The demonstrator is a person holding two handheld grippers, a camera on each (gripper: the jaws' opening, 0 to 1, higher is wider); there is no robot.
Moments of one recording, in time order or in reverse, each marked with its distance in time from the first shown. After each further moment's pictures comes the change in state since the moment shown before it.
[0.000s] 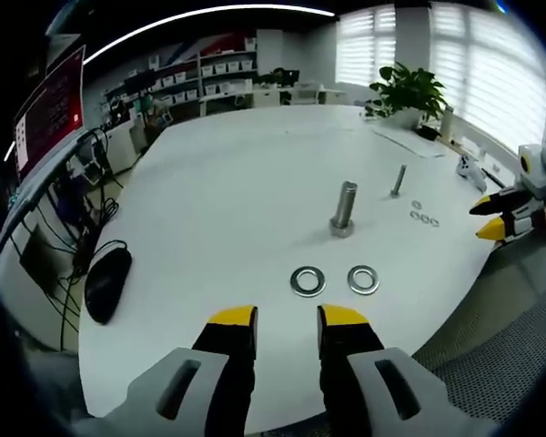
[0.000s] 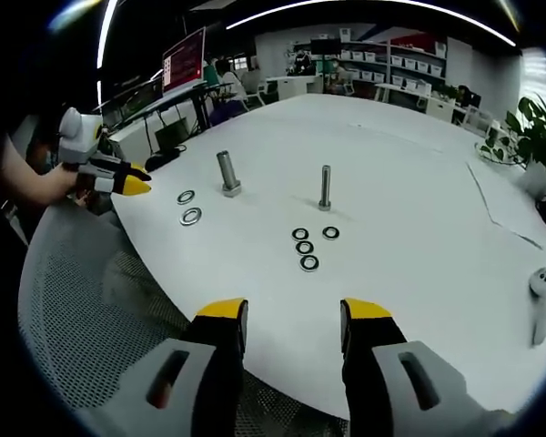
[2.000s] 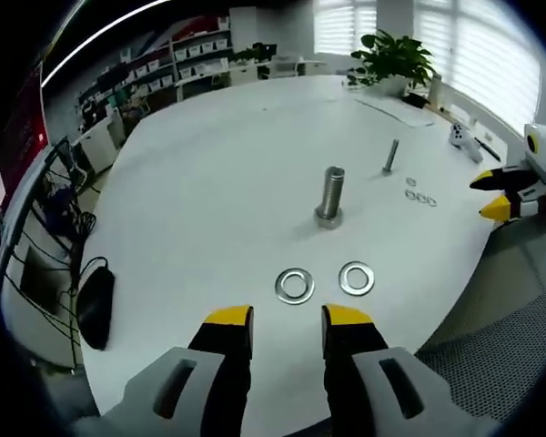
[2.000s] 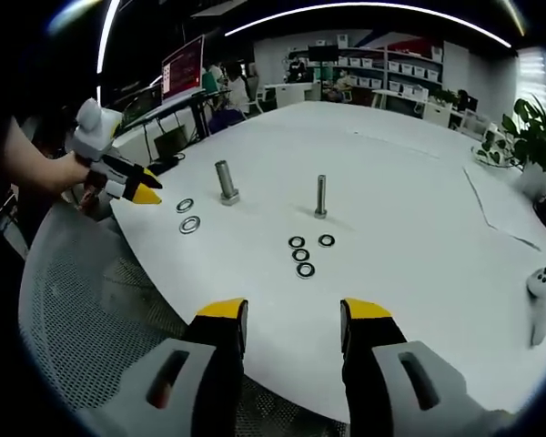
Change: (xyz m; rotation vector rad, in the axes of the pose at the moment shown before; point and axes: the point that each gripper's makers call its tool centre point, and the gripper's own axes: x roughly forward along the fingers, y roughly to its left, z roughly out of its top) left arm 0.027 -0.016 0.006 0.113 0.170 -0.055; right arm -0.003 -0.003 0.005 0.006 -0.036 -0.008
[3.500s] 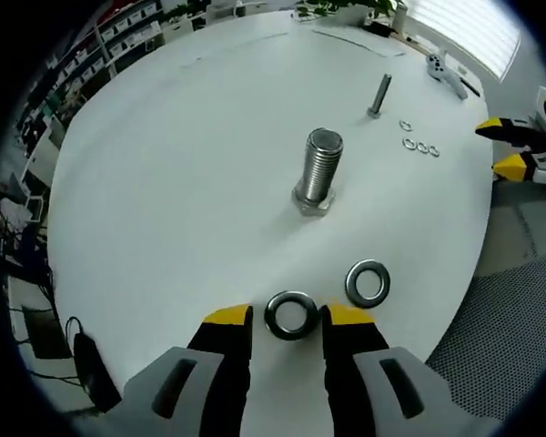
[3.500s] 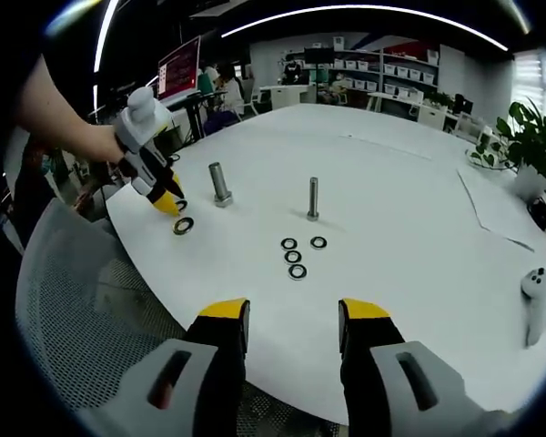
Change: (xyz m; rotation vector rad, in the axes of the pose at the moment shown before) left arm 0.050 0.000 0.004 0.218 0.297 -0.157; right arm 0.000 -0.004 0.006 -0.006 -0.013 -0.030
